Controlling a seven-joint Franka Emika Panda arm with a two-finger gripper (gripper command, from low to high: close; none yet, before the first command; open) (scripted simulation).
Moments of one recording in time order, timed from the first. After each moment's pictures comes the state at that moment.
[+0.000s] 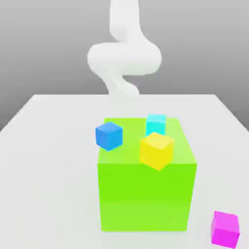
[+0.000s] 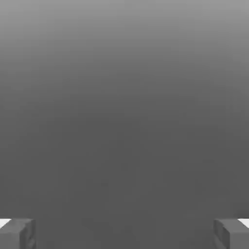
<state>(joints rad) 0.05 -0.71 -0.01 -2.30 0.01 2.33 0.73</state>
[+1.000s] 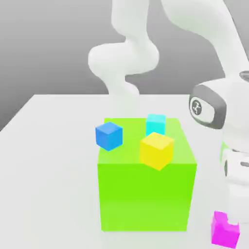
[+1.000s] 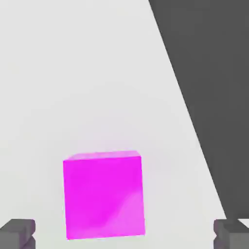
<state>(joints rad) 0.39 0.39 0.09 -2.31 -0.08 2.70 0.05</state>
